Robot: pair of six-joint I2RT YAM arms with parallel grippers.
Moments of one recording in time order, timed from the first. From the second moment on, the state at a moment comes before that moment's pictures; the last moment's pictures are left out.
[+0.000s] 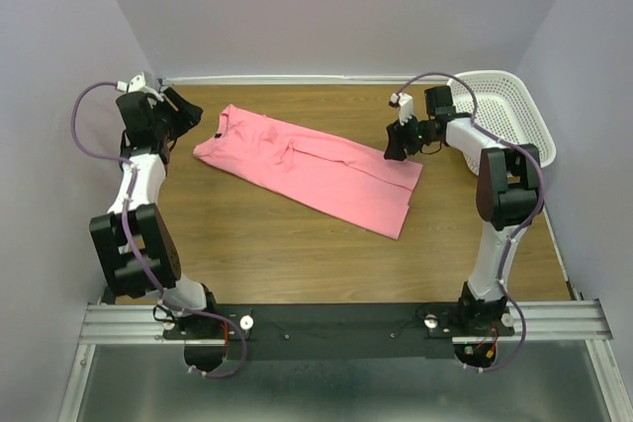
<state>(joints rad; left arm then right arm) 0.29 1.57 1.13 0.05 0.35 -0.47 0.15 2.00 1.43 -0.40 -0.62 -0.47</state>
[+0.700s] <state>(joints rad) -0.02 1.08 0.33 0.37 0.39 -0.74 0.03 2.08 1.46 -0.44 -0.62 -0.45</state>
